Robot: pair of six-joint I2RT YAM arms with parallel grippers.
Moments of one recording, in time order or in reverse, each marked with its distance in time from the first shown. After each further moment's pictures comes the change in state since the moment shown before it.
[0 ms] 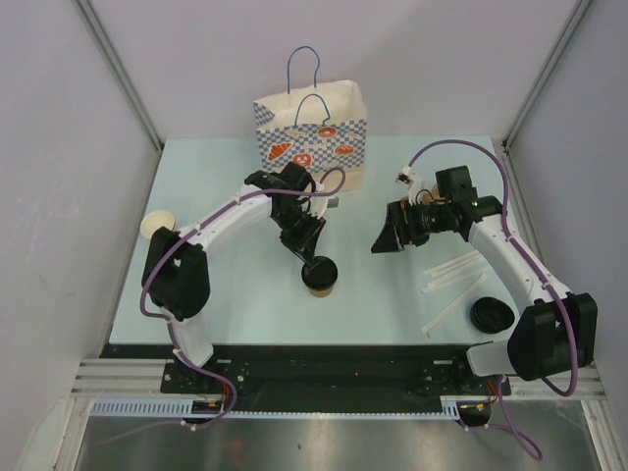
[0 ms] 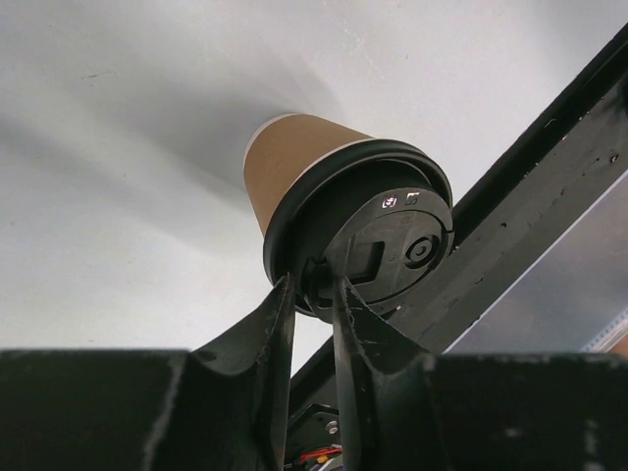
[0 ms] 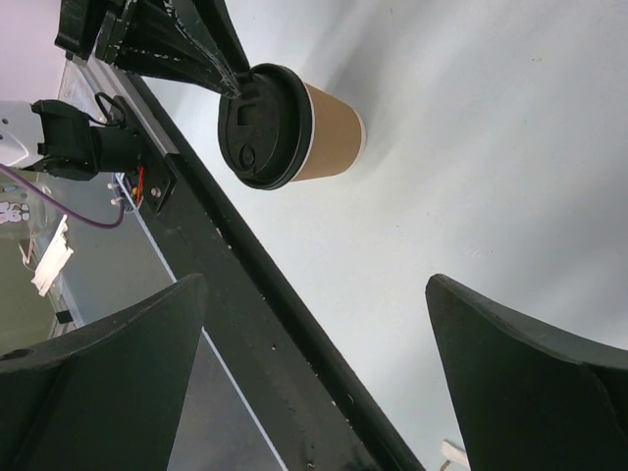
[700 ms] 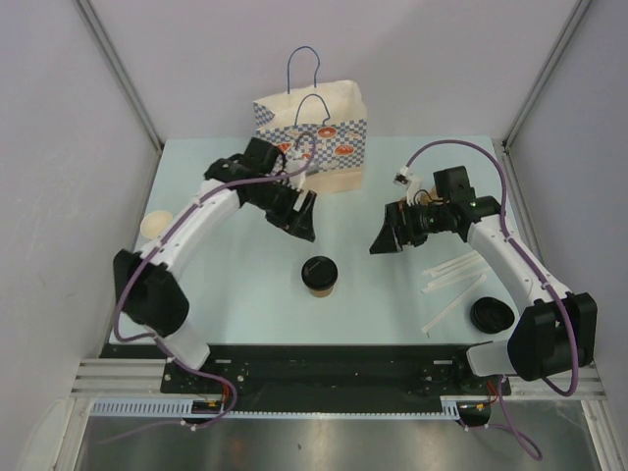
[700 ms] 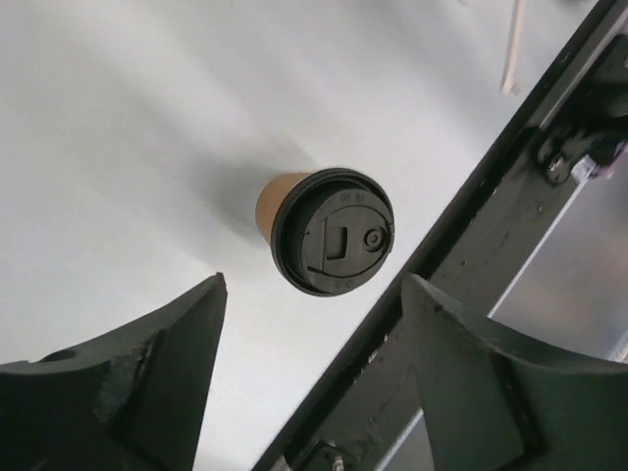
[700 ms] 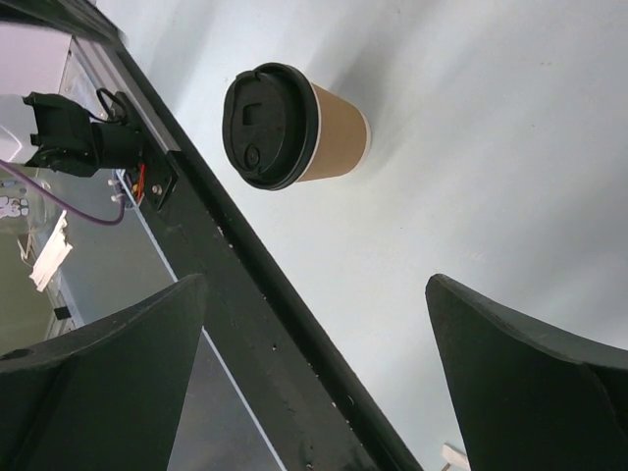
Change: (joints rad) left arm 0.089 -0.123 0.066 0.027 0.093 0.016; right arm 0.010 0.000 0.000 0.003 0.000 0.000
